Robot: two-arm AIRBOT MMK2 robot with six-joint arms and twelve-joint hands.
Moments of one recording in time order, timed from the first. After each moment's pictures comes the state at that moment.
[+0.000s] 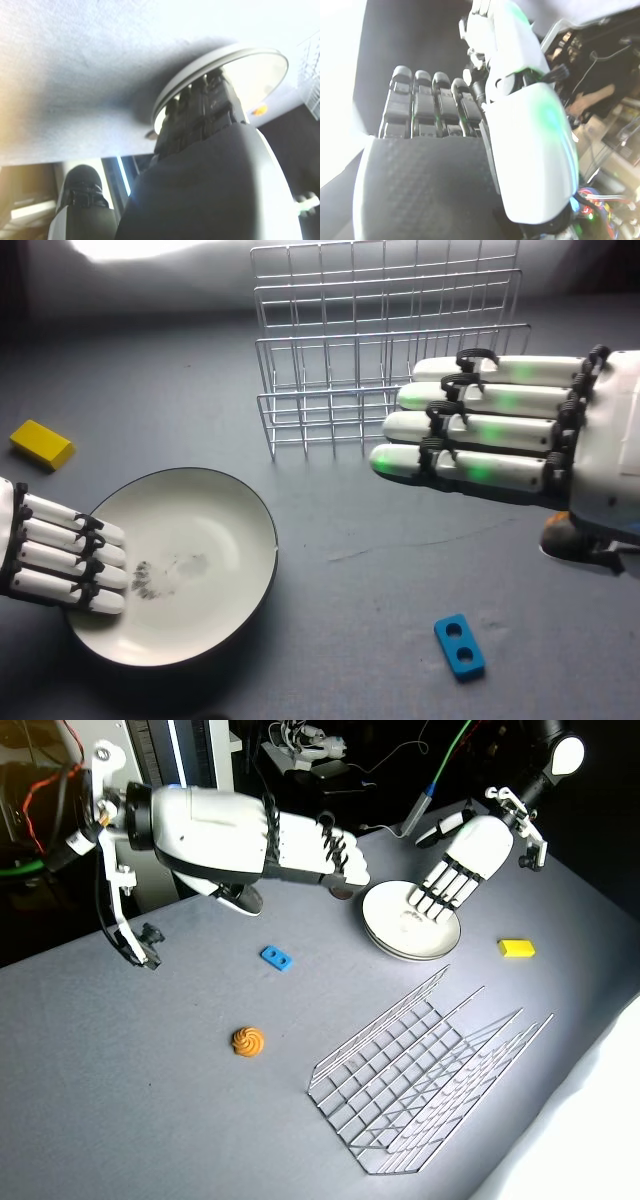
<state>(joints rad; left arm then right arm) 0.94 -0.97 1.62 1.52 -1.16 0.06 -0.70 -0.68 0.68 -0.48 0.65 -0.83</state>
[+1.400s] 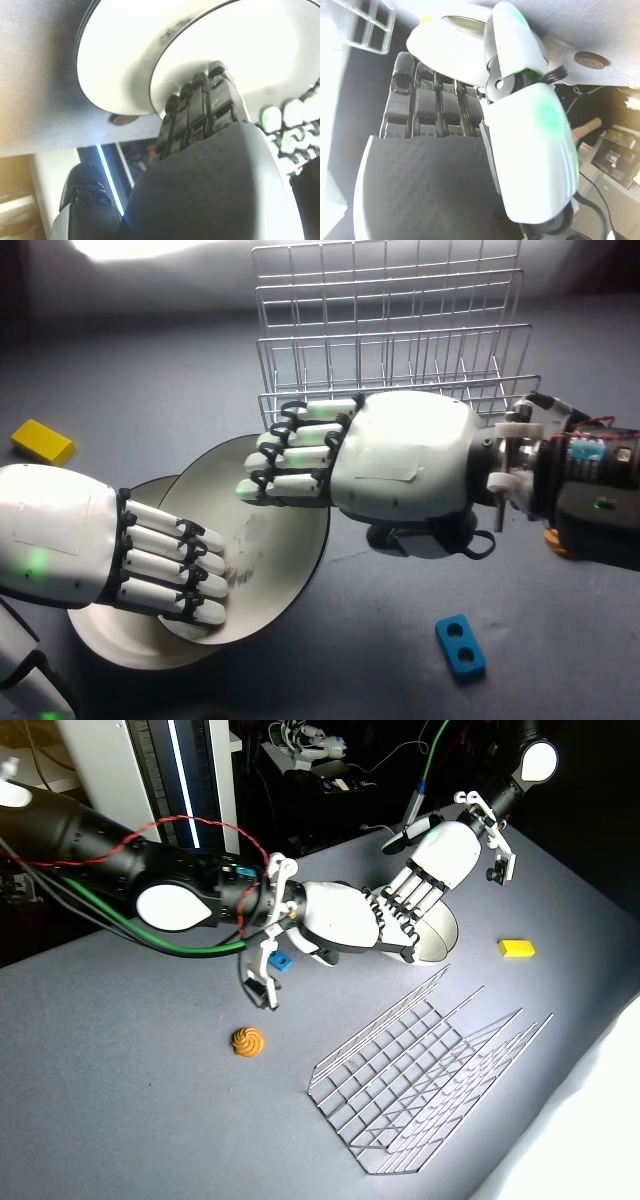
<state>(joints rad) 0.79 -0.96 1.42 1.61 -1.04 -0.05 -0.61 -1.25 1.07 -0.30 0.38 -1.04</state>
